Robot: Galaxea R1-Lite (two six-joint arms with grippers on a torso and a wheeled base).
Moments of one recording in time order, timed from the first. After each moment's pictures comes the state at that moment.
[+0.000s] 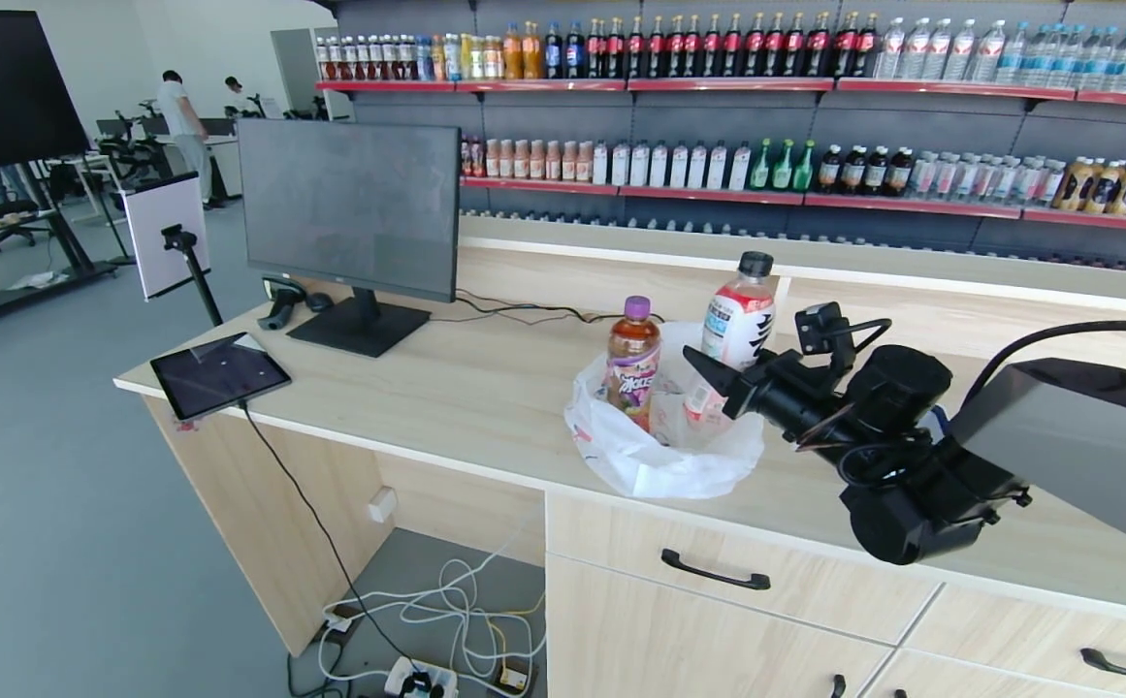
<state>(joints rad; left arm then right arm) 0.00 0.00 -0.01 0.01 0.03 0.06 0.24 2.32 -1.02 -1.57 0.42 0.14</state>
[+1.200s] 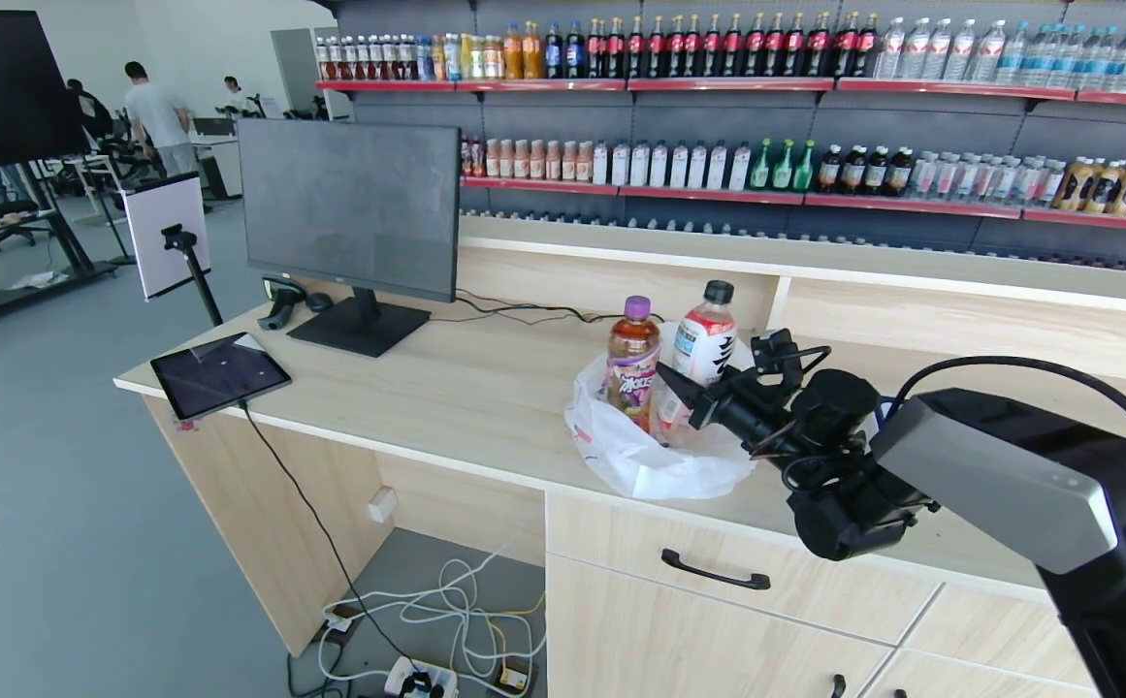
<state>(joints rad) 0.00 0.00 -0.01 0.01 0.03 0.06 0.26 2.53 -1.24 -1.57 0.40 0.15</state>
